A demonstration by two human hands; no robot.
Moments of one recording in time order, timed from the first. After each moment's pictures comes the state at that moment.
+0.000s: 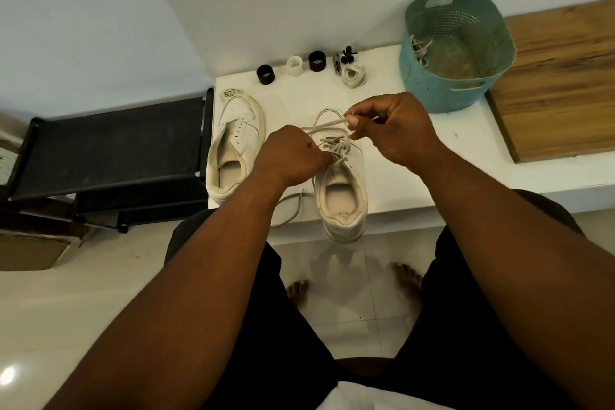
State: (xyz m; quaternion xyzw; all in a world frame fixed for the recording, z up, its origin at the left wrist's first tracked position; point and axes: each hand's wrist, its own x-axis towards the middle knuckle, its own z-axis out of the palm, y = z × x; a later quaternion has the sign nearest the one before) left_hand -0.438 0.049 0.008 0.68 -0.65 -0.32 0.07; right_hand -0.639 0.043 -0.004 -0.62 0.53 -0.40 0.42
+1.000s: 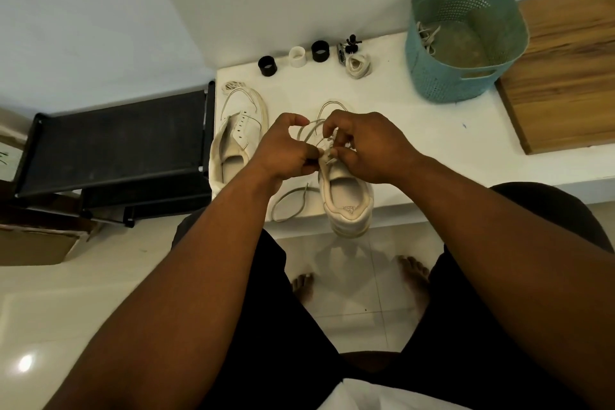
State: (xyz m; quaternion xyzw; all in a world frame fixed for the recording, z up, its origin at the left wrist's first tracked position) left_hand -0.425 0.054 0.002 0.65 -0.43 -0.57 0.25; right_hand -0.608 0.055 -0.016 -0.78 0.52 -0.19 0.28
